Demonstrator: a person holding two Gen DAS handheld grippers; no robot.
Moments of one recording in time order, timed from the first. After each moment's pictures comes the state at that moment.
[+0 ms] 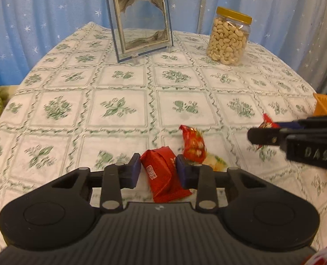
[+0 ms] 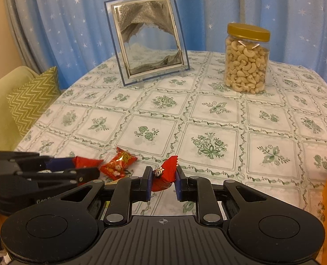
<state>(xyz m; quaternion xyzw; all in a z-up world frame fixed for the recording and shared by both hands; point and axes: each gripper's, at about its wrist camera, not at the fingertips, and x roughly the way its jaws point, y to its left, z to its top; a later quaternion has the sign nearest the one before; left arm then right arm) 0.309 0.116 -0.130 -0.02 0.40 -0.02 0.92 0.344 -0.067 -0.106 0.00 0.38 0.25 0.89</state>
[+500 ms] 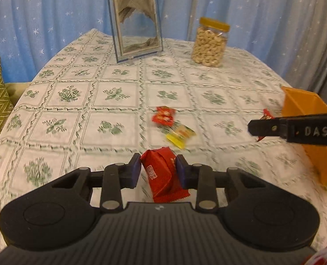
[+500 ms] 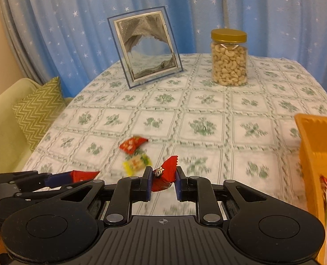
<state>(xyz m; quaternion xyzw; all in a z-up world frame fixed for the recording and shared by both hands) 0.223 0.098 -0.102 -0.04 0.37 -0.03 0.93 0.270 -0.090 -0.074 0.04 0.38 0.23 0.90</state>
